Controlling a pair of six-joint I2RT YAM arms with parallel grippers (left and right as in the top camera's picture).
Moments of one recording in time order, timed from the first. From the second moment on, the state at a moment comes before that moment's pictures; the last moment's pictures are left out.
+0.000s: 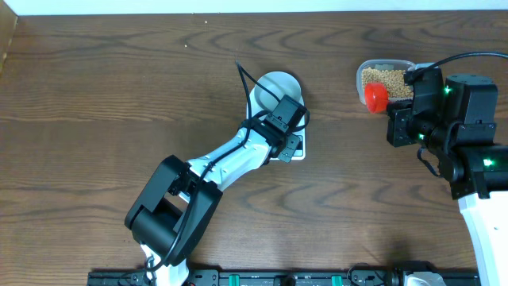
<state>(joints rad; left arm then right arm) -0.67 1.91 1.19 -0.45 -0.06 -0.17 0.05 1.15 1.18 -0.80 -0.21 -0.01</state>
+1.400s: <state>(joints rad) -0.68 1.87 1.19 -0.50 -0.10 -0.17 0.05 1.15 1.18 -0.80 -0.21 -0.02</state>
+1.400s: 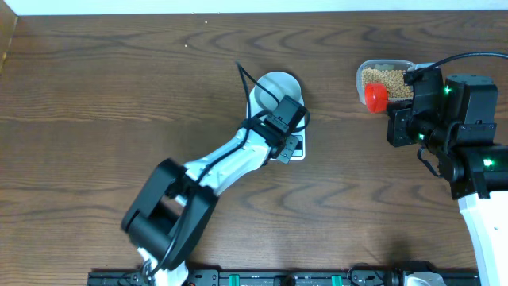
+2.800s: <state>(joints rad) -0.67 1.46 1.20 -0.72 -0.11 -0.15 0.05 1.15 1.18 -0.83 -0.35 -0.11</state>
